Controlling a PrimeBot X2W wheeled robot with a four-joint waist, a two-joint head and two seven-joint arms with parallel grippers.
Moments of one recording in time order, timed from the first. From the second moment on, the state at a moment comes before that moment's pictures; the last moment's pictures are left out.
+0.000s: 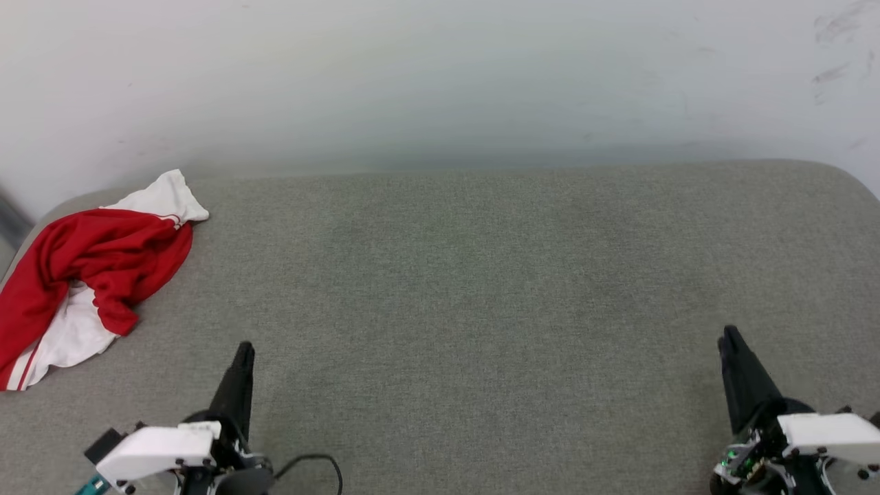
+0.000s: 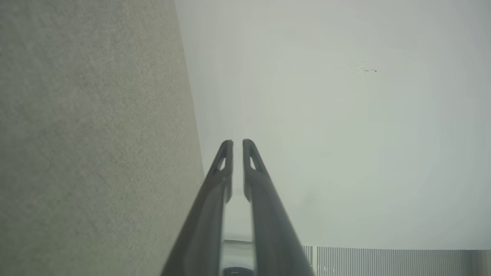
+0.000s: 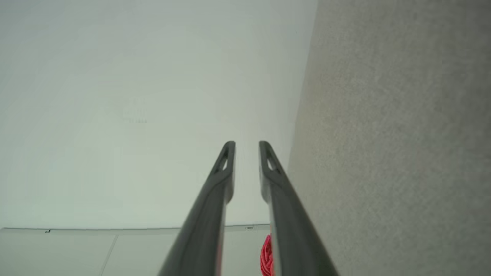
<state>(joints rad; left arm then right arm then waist) -0.09 0.05 0.11 0.26 -1.61 -0.13 0.11 -0.09 -0.05 -0.11 0.26 1.62 0.13 0.11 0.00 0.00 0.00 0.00</state>
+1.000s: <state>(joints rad) -0.01 0.05 0.16 0.21 -1.40 -0.13 -0.02 -0.06 -0.05 -0.08 0.25 1.28 0.13 -0.02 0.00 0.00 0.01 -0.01</state>
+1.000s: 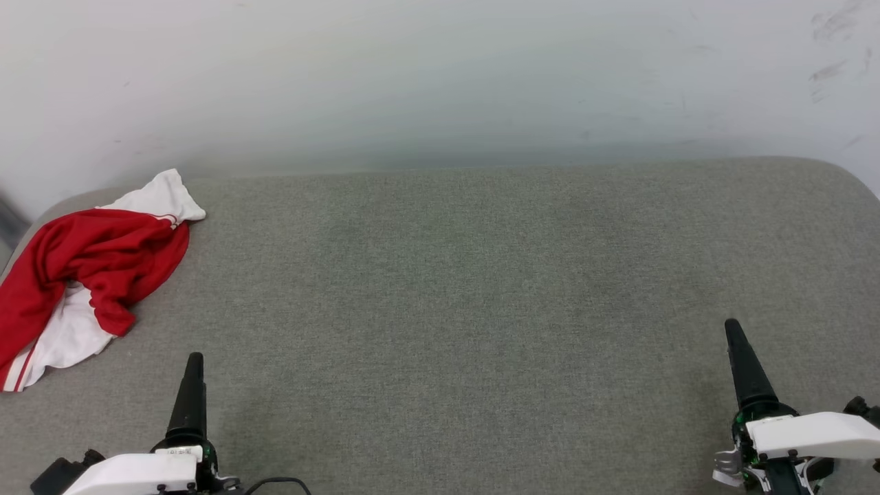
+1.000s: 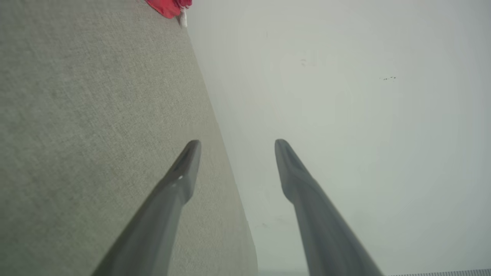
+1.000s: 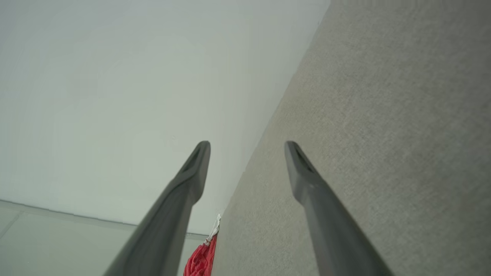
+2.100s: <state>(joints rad) 0.05 0.05 -0.01 -0.10 -0.56 0.03 -0.13 -0.06 -0.05 0.00 0.02 0.40 0.13 -0.13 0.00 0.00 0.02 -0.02</state>
